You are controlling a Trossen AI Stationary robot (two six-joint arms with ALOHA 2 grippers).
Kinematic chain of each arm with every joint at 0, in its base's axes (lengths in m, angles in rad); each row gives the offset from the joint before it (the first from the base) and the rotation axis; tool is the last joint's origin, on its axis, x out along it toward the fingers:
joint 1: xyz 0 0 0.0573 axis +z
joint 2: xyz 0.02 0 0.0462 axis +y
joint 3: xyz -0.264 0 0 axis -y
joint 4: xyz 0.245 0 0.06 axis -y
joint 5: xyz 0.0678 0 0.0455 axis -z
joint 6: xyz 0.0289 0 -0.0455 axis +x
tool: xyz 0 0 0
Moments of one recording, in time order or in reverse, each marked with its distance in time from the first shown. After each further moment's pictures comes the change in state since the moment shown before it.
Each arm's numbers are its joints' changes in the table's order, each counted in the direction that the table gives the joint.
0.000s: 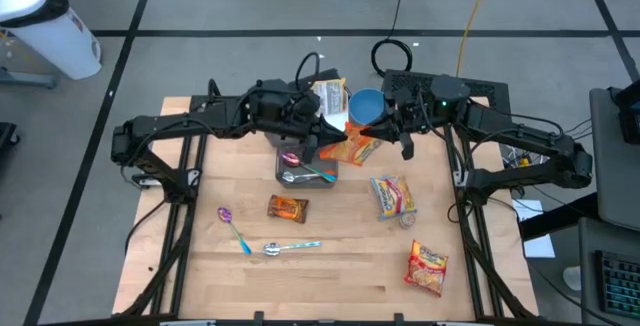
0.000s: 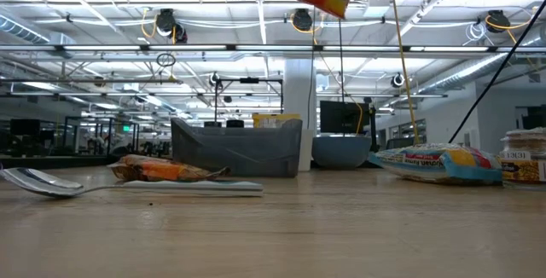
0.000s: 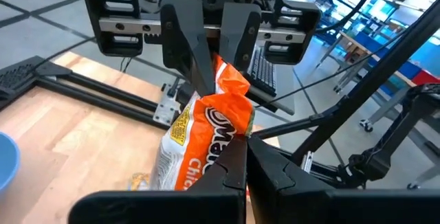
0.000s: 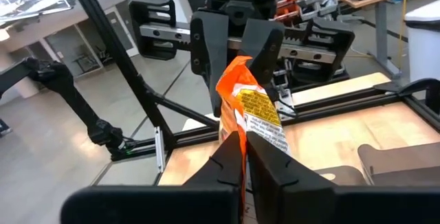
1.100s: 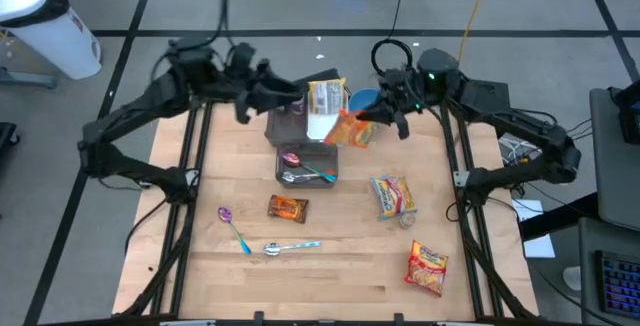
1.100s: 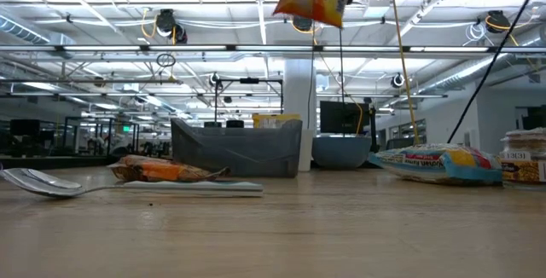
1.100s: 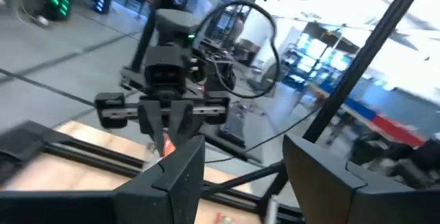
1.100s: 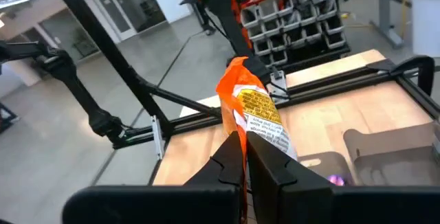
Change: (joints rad) left arm 0.235 -0.278 0.035 -0.083 0.234 -0.053; right arm -0.128 0.151 0.234 -0.230 -0.153 -0.055
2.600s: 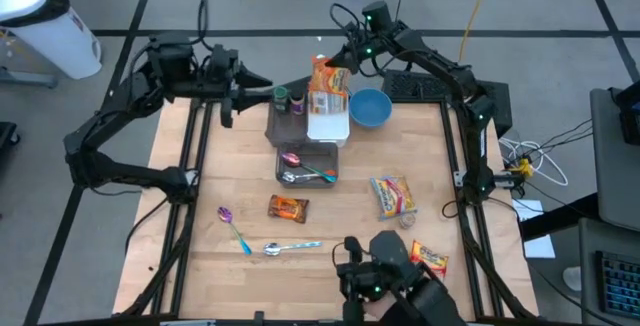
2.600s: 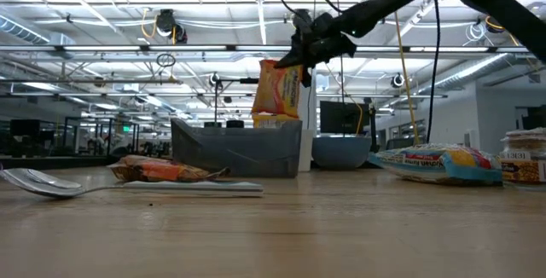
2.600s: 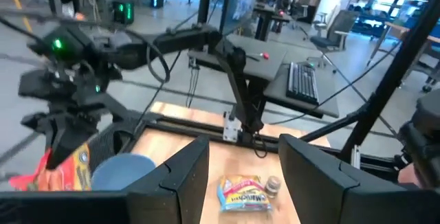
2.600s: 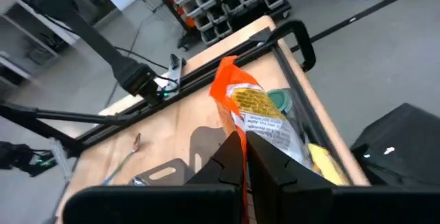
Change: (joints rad) left arm 0.112 -0.119 -0.001 -0.325 -0.067 0.363; right arm -0.365 0.834 0.669 -0.180 -0.201 -0.185
